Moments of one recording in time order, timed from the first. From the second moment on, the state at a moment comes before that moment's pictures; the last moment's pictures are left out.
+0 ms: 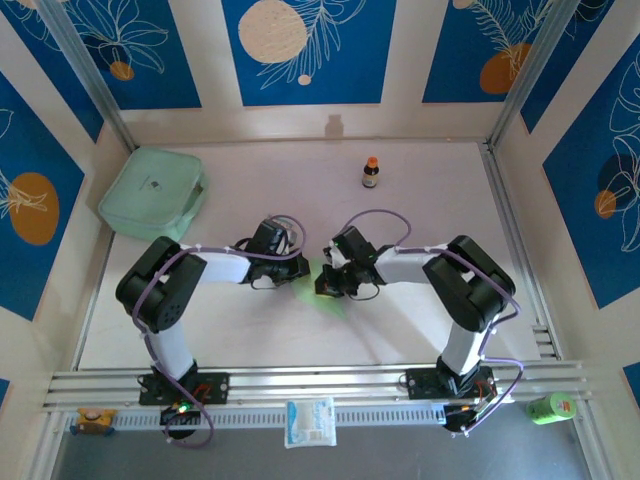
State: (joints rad) left arm -0.58 1.79 0.80 0.09 0.45 -0.85; right arm 0.69 1.77 0.82 -0.12 -0.54 0.74
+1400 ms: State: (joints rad) left arm -0.58 1.76 0.80 0.07 0.48 -0.81; right arm 0.62 1.66 0.61 0.03 -0.62 0.78
